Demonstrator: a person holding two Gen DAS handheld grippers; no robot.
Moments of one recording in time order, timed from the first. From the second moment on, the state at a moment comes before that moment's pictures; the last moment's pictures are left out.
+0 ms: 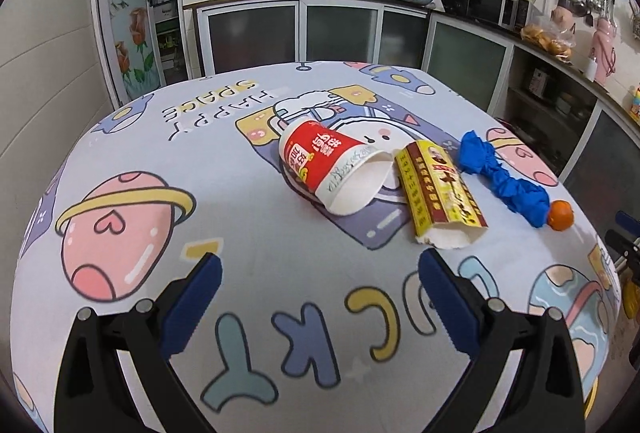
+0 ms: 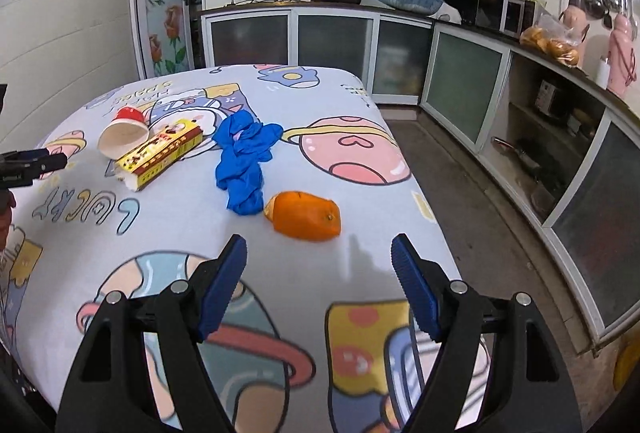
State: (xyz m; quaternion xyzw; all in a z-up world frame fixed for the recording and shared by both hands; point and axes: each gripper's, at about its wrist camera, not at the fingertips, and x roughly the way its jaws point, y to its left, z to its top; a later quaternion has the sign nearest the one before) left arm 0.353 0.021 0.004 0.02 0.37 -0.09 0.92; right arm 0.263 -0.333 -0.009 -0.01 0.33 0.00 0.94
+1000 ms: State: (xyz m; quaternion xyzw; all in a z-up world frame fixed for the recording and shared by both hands) left arm 0.459 0.005 -0.036 0.00 0.44 -0.03 0.90; right arm 0.335 -0.343 -0.050 0.04 0.39 0.03 0.92
